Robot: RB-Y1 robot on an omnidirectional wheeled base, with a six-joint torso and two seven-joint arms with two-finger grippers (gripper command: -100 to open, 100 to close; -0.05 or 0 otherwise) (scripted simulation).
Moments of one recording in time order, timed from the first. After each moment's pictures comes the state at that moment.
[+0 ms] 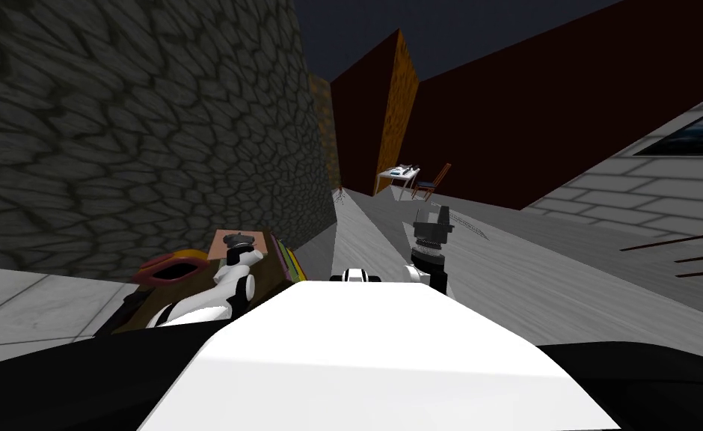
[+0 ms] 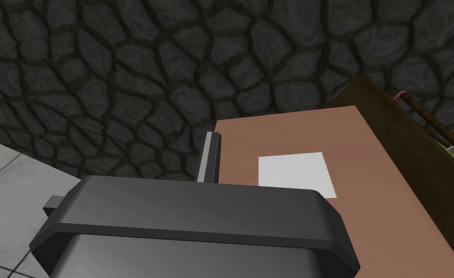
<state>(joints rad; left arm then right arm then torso) -0.27 0.69 0.58 -0.54 0.41 -0.43 0.50 0.48 0.05 -0.02 -2.22 -0.02 -0.62 -0.12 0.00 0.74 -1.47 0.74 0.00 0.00</state>
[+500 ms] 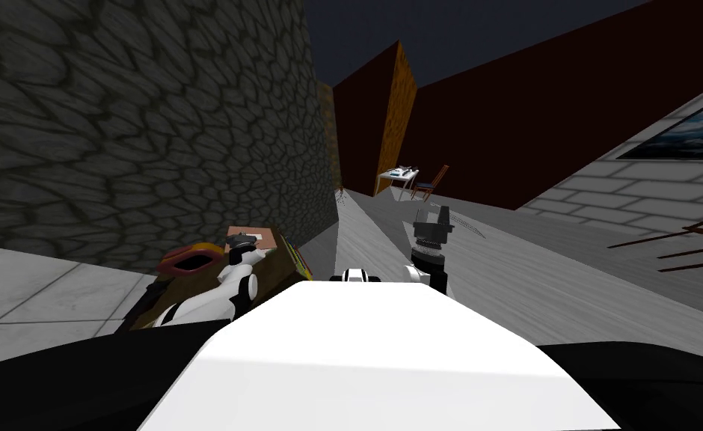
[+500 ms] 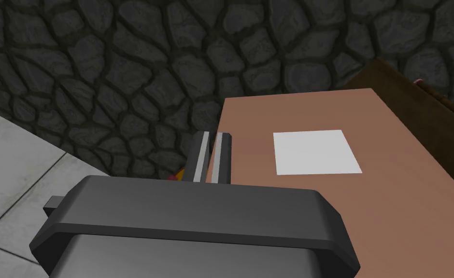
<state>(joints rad) -0.27 0.67 0.59 -0.56 0.44 -0.41 0.54 0.48 0.05 -0.02 -2.22 -0.02 -0.62 -0.12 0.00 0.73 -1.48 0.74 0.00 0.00</state>
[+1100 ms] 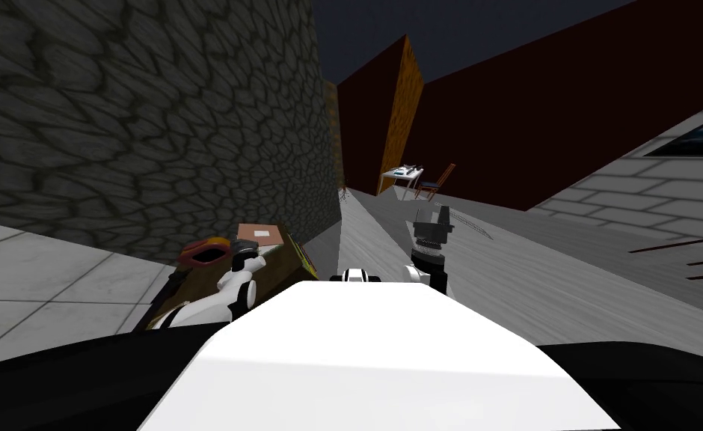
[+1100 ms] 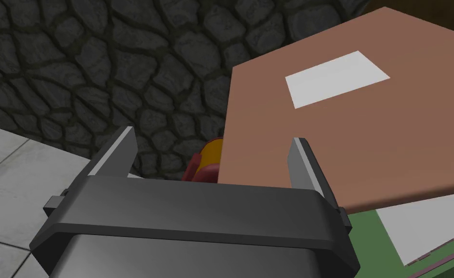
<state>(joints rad) -0.21 0.66 0.54 -0.53 0.37 -0.47 0.45 0.48 0.05 -0.02 -2.22 -0.02 -0.62 -0.12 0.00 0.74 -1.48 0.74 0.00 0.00</state>
